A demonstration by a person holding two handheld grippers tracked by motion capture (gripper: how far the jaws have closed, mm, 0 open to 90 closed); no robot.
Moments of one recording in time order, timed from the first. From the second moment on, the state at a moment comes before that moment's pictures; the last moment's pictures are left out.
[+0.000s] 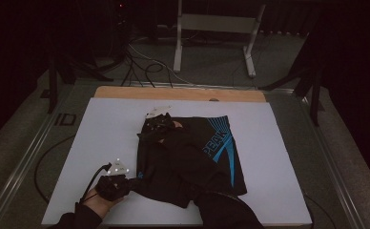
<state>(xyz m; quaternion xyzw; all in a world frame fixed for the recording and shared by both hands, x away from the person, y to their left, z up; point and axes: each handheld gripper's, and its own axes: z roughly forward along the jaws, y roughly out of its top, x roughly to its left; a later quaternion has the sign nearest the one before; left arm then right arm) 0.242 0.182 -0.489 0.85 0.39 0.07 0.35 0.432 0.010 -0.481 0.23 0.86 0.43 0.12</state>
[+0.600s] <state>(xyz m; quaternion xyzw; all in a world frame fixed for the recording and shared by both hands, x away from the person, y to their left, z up) 0.242 0.182 -0.490 0.85 0.39 0.07 0.35 0.456 0.032 -0.500 0.31 0.85 0.40 0.15</state>
